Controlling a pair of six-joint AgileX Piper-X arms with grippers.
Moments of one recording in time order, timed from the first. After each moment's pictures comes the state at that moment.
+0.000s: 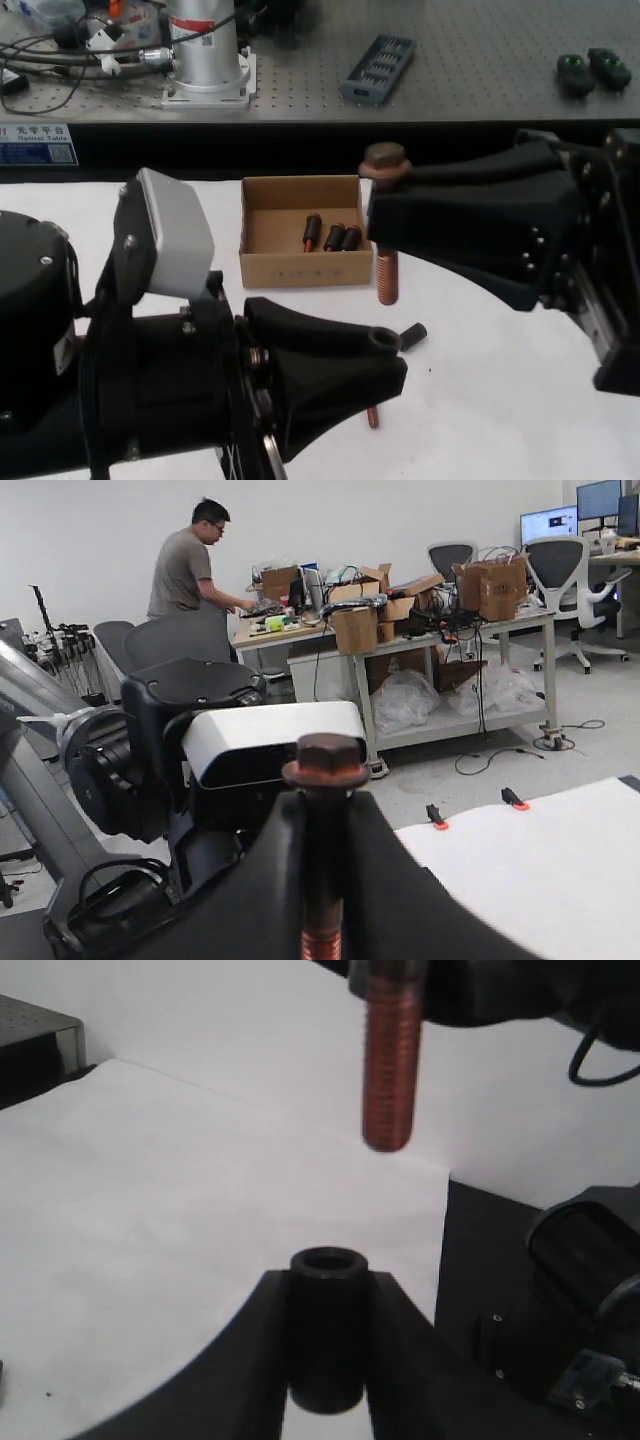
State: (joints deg) left arm -44.8 52.0 -28.9 -28.1 31.3 -4.6; right arm 43.9 54.8 -33.7 -24.3 -44.3 16.4
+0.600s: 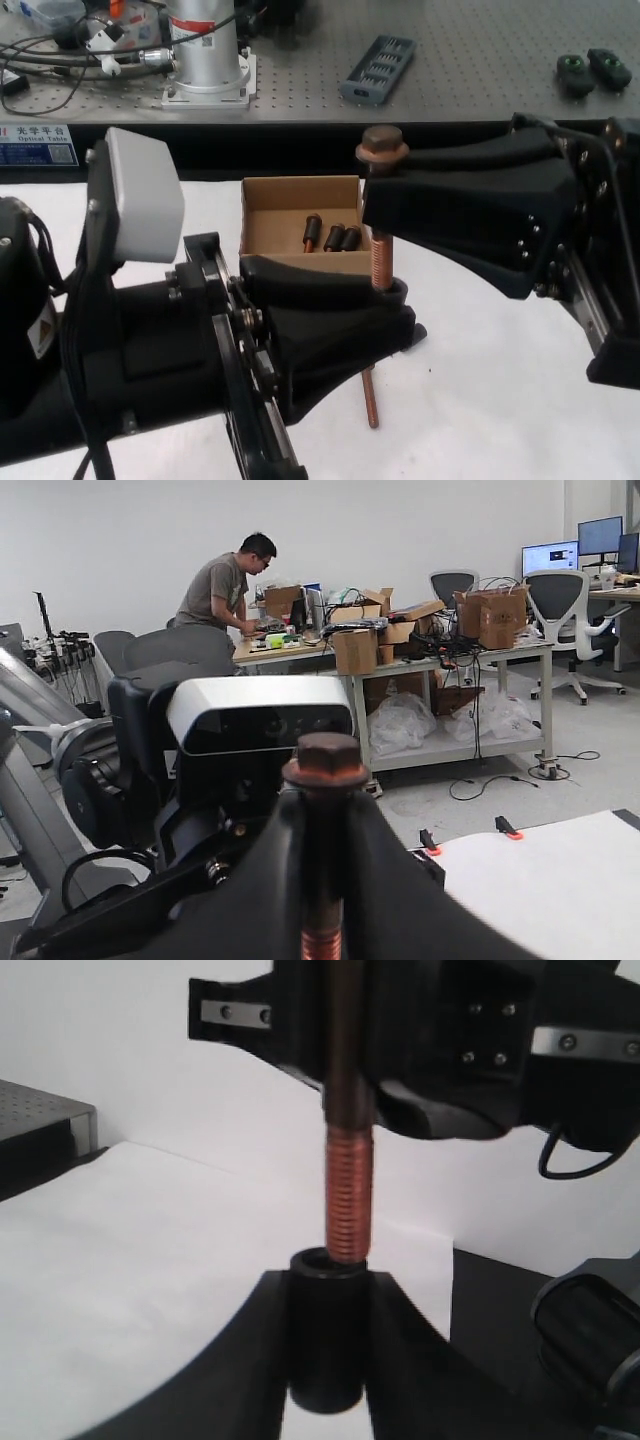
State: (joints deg) left arm -44.8 52.0 -28.9 -35.9 30.7 -7.0; right arm 43.9 55.3 -33.7 -26.7 -44.7 16.3
